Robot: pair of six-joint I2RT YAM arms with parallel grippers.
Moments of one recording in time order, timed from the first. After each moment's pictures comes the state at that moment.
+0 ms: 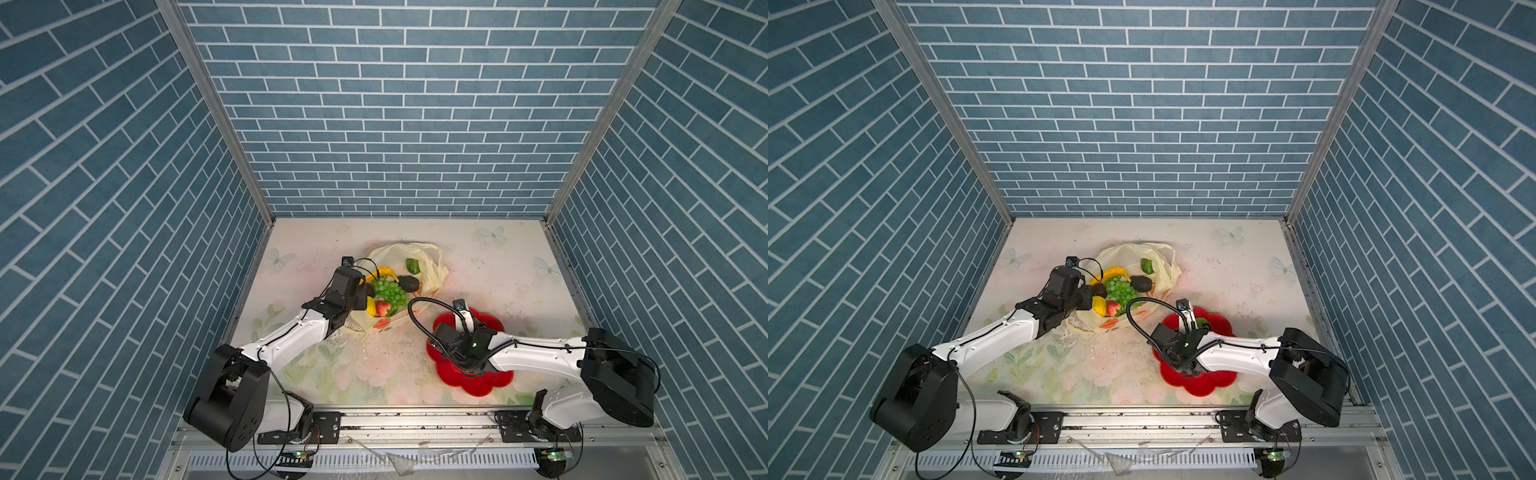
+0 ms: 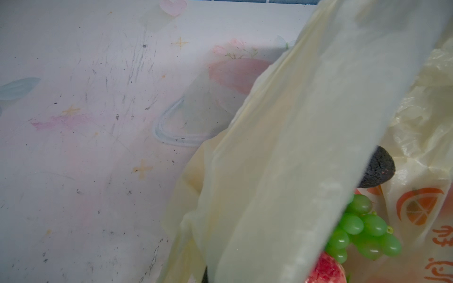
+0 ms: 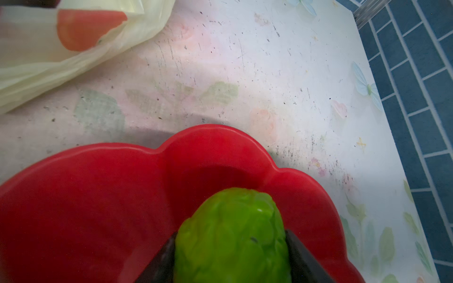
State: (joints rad) left arm -0.45 1.34 0.72 -0.14 -0.23 -0.33; right arm 1.09 1.46 0.69 -0.53 0.84 0.73
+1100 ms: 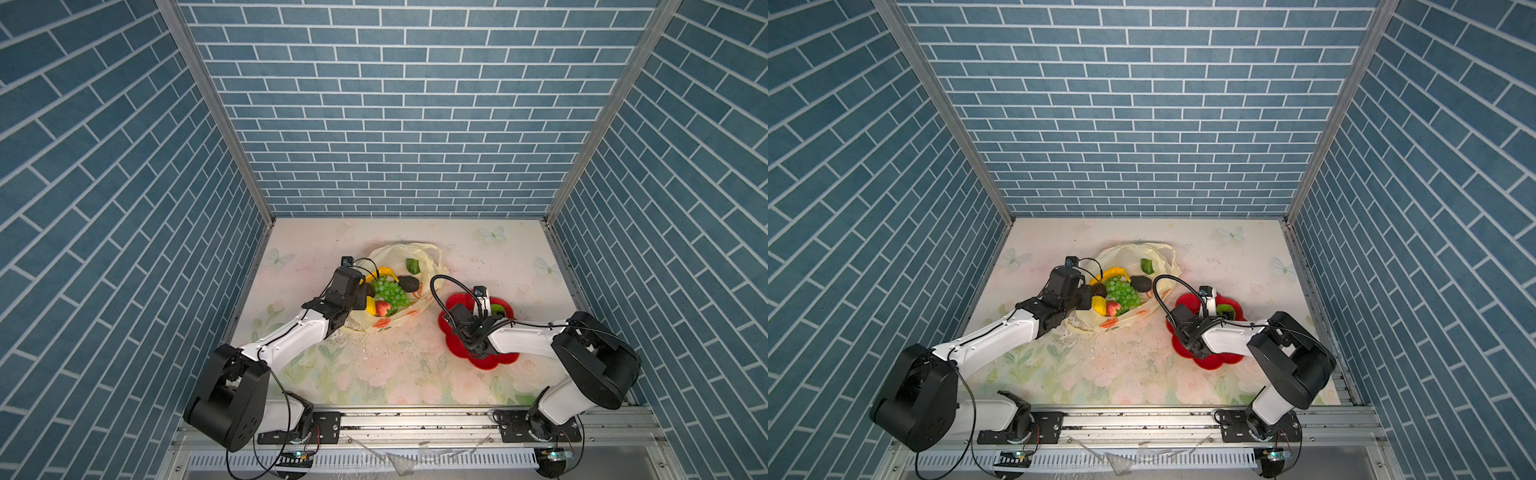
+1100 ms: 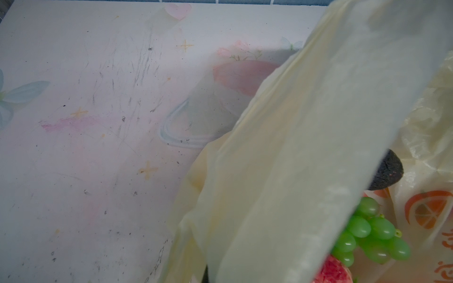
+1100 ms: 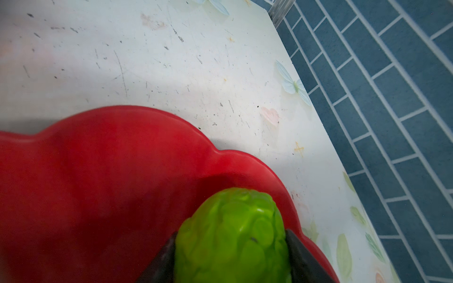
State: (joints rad) left arm -0.45 1.34 0.72 -0.14 -0.25 -0.33; right arm 0.83 1.59 0.64 -0.31 1.02 0.63
